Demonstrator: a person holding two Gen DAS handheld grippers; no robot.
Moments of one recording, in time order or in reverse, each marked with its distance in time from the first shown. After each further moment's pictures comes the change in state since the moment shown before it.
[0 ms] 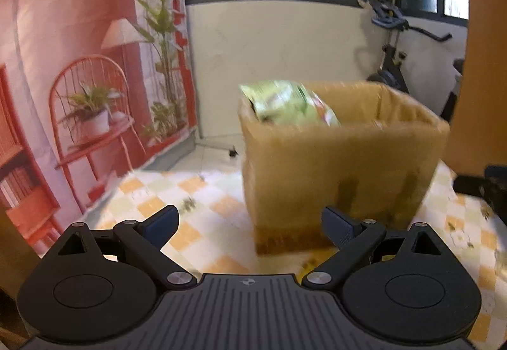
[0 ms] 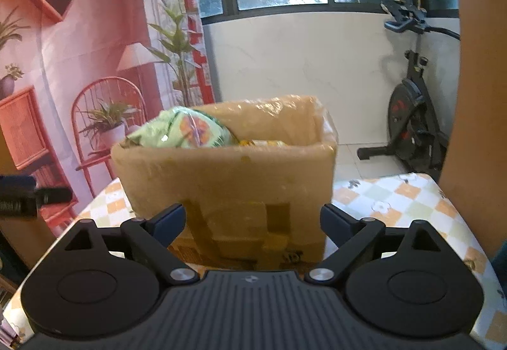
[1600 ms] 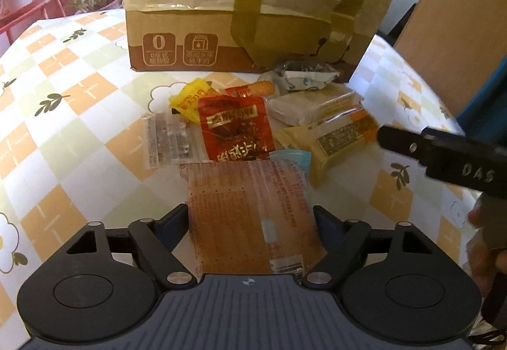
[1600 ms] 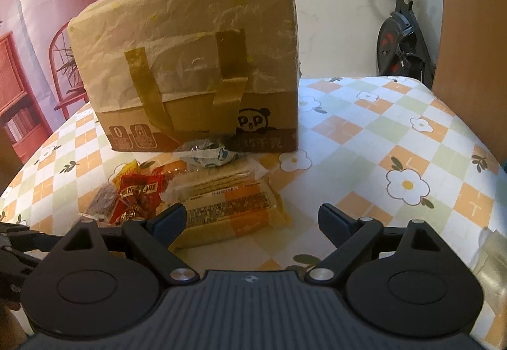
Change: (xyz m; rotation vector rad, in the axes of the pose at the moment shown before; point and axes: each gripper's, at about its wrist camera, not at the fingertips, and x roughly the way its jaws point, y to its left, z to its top) left arm 0.063 -0.060 -0.124 -0.083 0.383 -0.280; right arm 0.041 -0.040 -0.124 0.023 0.204 -0.024
